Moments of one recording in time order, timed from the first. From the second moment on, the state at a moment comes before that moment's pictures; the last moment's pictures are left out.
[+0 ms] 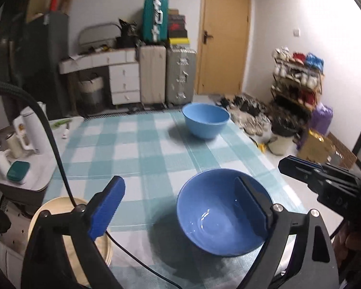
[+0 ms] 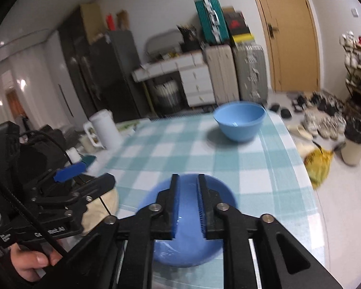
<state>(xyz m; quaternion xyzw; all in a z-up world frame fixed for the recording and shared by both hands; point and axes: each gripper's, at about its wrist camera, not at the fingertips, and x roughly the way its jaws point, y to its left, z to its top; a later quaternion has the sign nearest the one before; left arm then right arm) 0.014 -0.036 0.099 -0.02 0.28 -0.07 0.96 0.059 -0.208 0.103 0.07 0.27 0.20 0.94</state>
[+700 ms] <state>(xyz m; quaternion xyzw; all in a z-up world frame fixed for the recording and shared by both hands) -0.168 0.007 0.169 -0.03 0.03 -0.01 1.00 -0.106 -0.193 0.137 0.09 0.01 0.18 0.98</state>
